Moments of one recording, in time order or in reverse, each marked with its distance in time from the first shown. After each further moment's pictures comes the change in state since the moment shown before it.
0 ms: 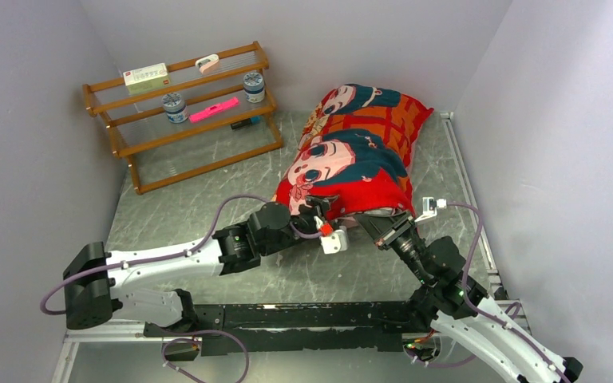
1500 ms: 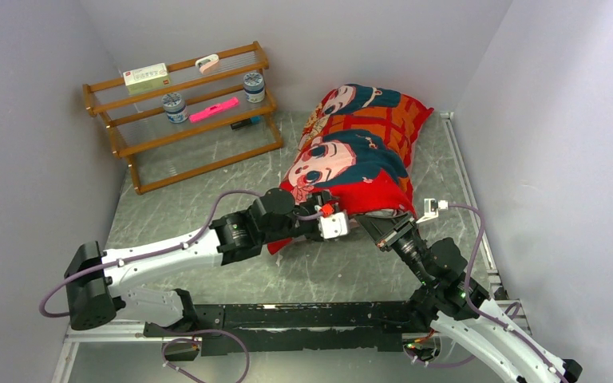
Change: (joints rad) left arm 0.050 0.003 0.116 -0.228 0.123 -0.178; right arm 0.000 -0.029 0.002 -0.041 0.002 0.001
